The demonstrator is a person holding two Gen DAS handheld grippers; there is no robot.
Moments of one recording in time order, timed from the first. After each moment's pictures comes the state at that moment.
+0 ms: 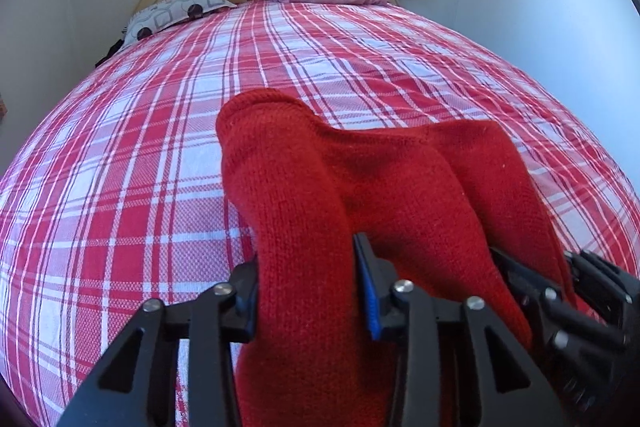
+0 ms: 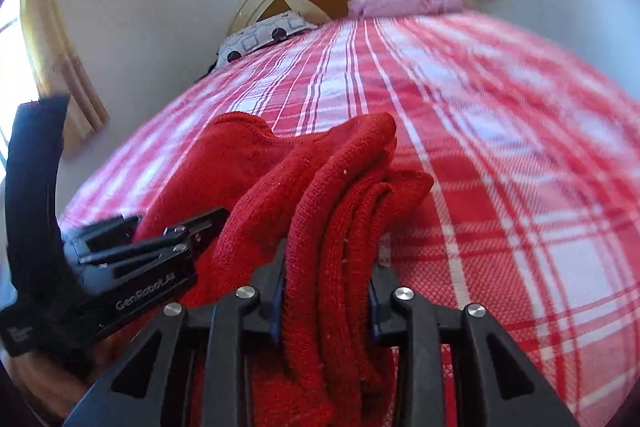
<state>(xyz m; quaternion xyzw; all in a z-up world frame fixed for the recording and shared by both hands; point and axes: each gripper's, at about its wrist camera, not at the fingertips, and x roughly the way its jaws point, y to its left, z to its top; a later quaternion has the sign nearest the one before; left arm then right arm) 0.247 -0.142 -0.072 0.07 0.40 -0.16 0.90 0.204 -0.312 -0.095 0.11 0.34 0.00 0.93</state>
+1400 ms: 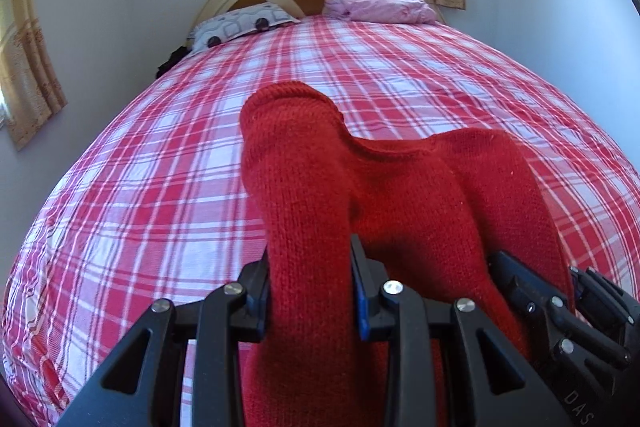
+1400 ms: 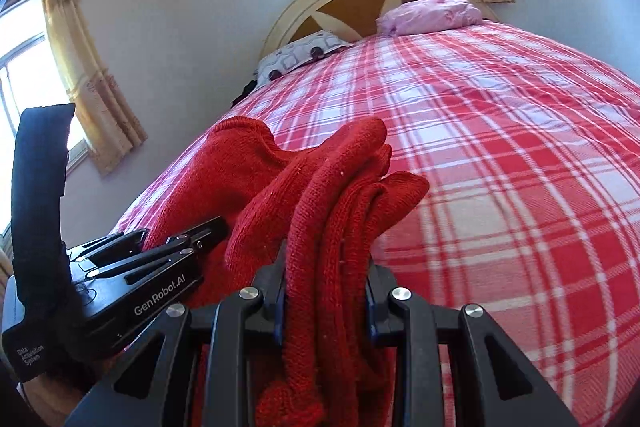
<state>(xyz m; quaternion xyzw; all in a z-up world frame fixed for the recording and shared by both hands) 0.181 -0.030 -0.026 0.08 0.37 -0.07 0.92 0.147 -0.199 -0.061 0.17 0.30 0.05 0.94</state>
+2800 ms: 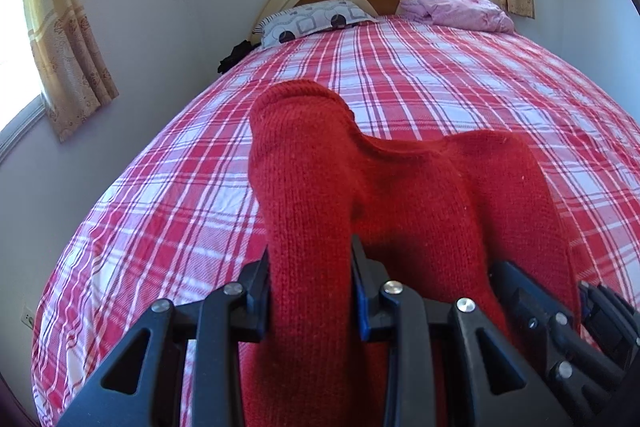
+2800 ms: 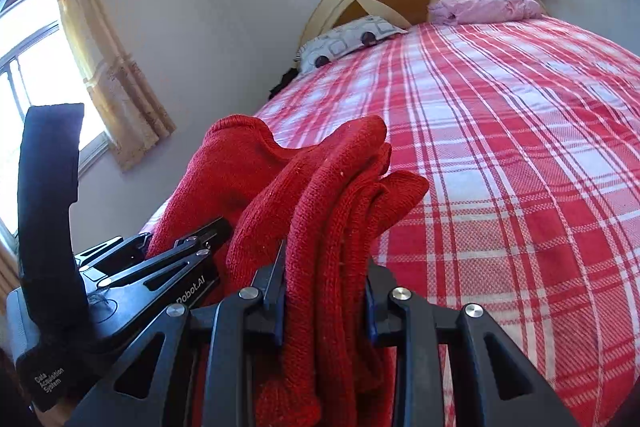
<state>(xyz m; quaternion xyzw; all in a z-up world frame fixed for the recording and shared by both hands) 0.290 0.067 -0.037 0.09 0.37 0.02 0.93 0.285 -0.082 -0.070 0.18 0.31 0.10 0.93</state>
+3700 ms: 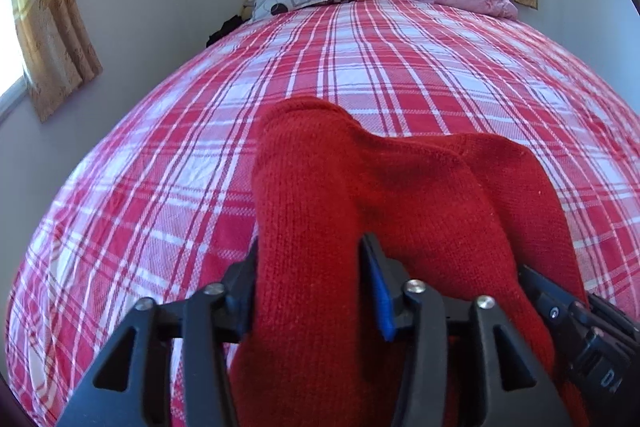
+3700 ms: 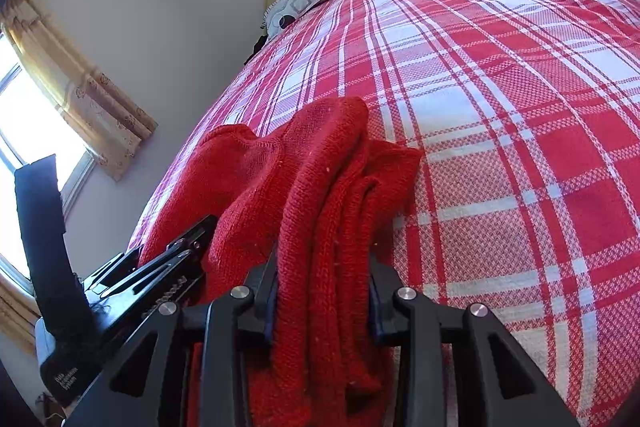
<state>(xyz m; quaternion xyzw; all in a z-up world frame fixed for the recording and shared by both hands) 0.313 0.082 -0.079 0.07 0.40 0.02 0.91 0.324 -0.113 -0.131 0.26 0.39 0.10 0.88</state>
